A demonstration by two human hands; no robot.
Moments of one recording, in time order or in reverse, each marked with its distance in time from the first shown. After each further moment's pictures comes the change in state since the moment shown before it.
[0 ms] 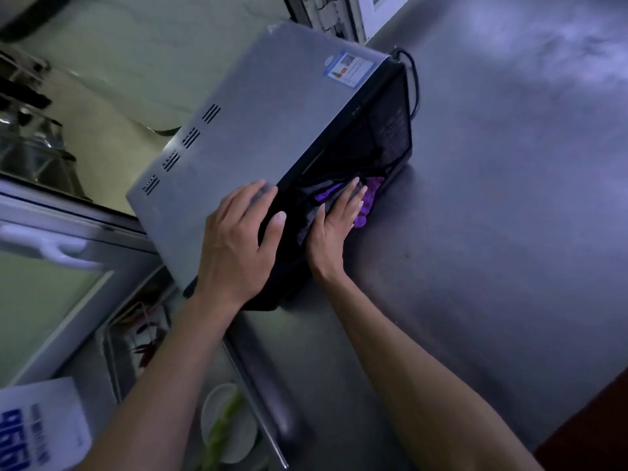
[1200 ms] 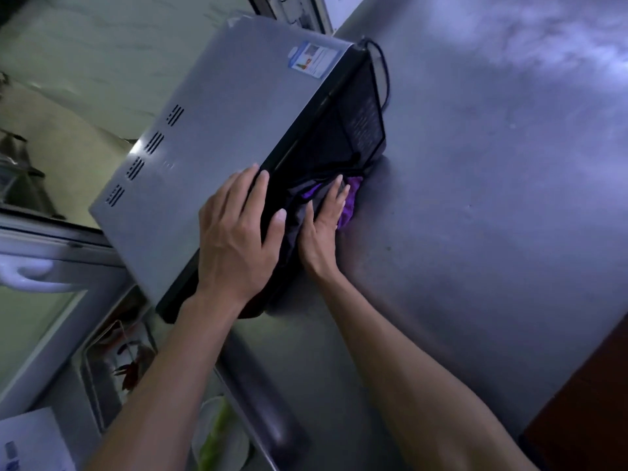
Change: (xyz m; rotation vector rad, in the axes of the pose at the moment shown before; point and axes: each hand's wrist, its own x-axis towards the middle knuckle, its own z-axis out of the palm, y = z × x) left_hand 0.015 0.020 0.025 0.115 0.059 0.117; right_hand 0.011 0.011 -0.021 0.039 -0.040 0.054
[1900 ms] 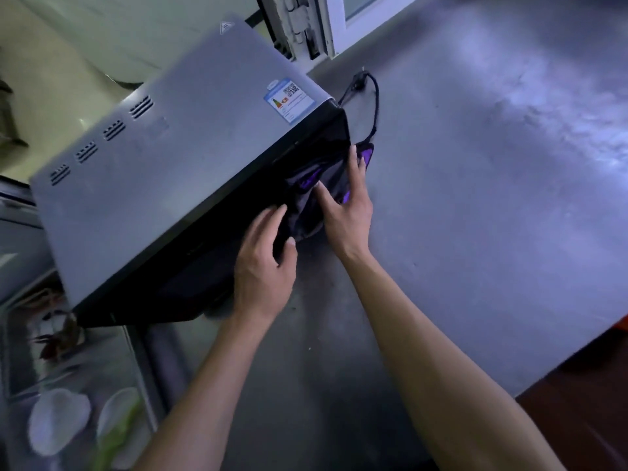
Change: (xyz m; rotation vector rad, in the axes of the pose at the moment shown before) left_hand 0.026 0.104 0.066 -0.534 0.086 -0.463; right_hand 0.101 -0.048 -0.119 -0.103 -0.066 -0.184
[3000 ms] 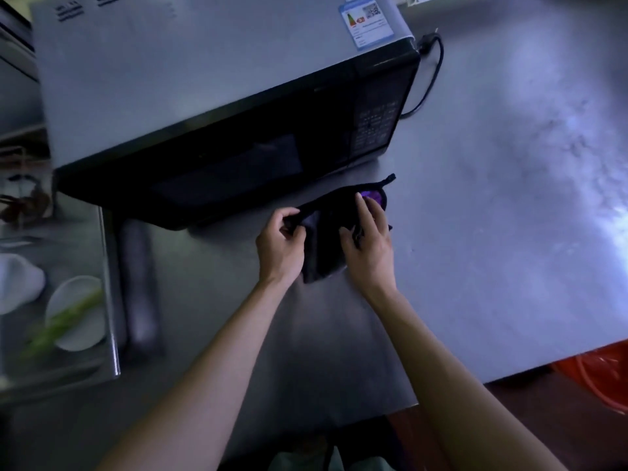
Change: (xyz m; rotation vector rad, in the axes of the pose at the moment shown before) left_hand -0.064 -0.022 0.076 -0.462 0.150 -0.775; right_hand -0.075 0.061 -0.072 -0.581 -0.400 -0.127
